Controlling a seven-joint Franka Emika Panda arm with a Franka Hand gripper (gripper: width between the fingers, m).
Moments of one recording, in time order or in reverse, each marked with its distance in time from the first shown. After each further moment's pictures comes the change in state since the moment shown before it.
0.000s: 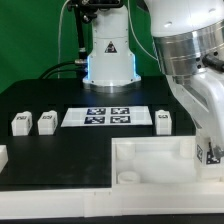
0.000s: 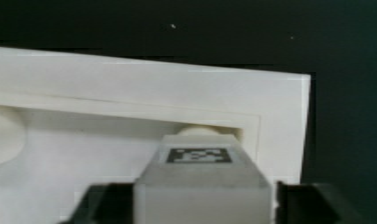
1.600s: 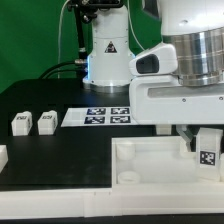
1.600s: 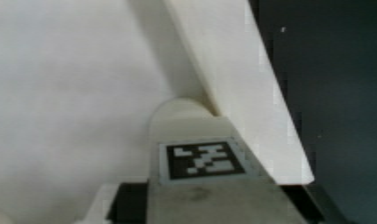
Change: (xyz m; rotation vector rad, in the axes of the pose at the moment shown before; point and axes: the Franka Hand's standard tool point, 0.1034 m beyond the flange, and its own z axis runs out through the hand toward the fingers) arm 0.003 0.002 0.008 -0.010 0.112 -0.989
